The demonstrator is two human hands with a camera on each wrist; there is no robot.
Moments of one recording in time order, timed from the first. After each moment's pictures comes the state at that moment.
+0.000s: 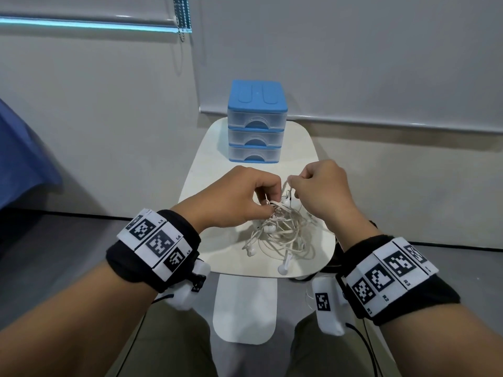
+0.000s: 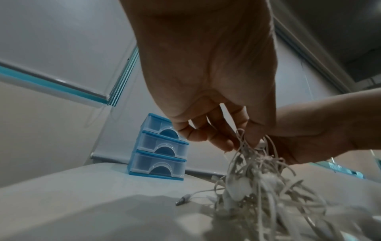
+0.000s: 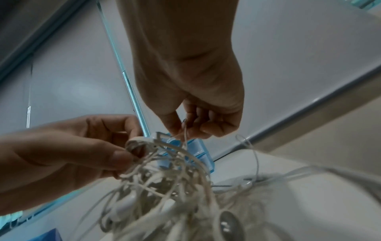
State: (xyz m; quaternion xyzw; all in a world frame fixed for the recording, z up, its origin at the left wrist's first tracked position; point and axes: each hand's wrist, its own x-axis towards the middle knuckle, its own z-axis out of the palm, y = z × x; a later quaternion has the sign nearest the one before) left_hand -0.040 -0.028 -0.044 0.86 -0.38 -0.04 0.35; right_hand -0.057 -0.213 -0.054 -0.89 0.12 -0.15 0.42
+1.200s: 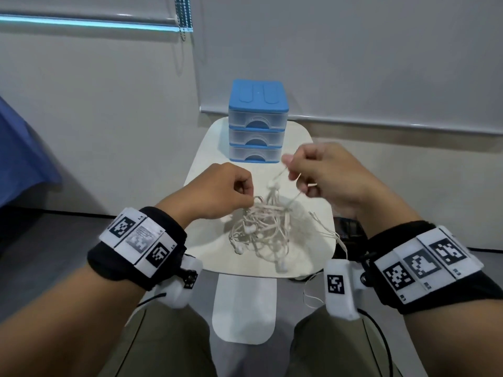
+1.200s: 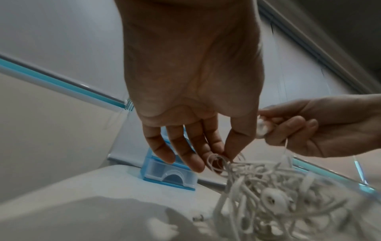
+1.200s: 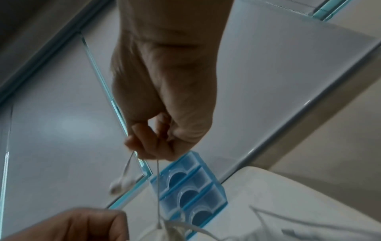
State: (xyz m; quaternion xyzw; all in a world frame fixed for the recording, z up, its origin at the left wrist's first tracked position) left_hand -0.031 -0.005 -0.042 0.92 -0.23 -0.06 0.32; right_hand -0.068 -0.220 -0.014 -0.79 -0.02 0.00 0.61
